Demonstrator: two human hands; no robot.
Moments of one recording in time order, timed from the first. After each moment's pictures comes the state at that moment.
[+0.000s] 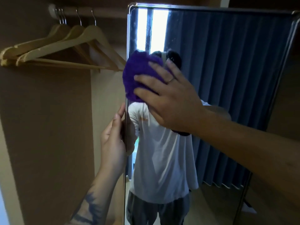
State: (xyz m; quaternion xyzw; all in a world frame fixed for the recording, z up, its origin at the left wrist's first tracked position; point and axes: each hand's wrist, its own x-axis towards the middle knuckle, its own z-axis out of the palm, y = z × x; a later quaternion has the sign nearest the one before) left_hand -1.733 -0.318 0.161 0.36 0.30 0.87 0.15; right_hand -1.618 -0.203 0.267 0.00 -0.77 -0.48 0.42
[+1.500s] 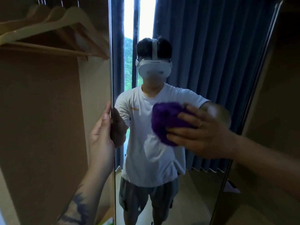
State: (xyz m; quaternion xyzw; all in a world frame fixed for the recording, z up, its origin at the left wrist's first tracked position) left_hand -1.727 -0.322 0.128 0.35 0.37 0.85 0.10; right_hand -1.503 -0.130 0.175 0.15 -0.78 -0.49 0.37
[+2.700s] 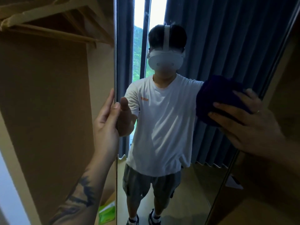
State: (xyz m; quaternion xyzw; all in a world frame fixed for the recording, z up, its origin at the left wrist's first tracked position) left_hand -1.721 -0.317 0.121 0.35 0.41 0.84 0.05; right_hand -1.424 -0.091 0.167 0.01 -0.81 -0.45 0.38
